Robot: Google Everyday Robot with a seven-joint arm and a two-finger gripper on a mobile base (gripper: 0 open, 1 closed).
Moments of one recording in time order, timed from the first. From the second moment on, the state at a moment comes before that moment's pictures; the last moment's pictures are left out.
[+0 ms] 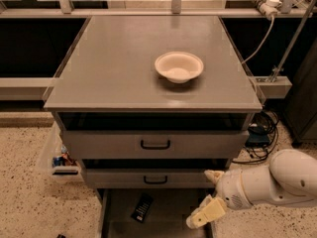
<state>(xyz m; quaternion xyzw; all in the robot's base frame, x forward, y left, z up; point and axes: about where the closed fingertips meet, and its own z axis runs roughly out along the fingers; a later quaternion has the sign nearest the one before) 0.392 -0.121 0.627 -0.42 0.81 0.31 0.26</state>
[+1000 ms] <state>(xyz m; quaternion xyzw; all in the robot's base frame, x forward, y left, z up) 0.402 -0.110 0.519 -0.34 0.82 0.35 0.30</state>
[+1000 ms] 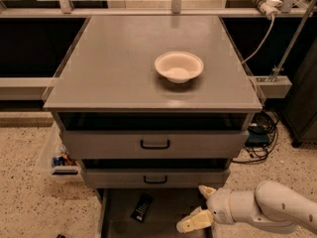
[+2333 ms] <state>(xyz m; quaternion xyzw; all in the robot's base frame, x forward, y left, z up) 0.427 -0.138 0.413 -0.30 0.83 0.35 0.32</state>
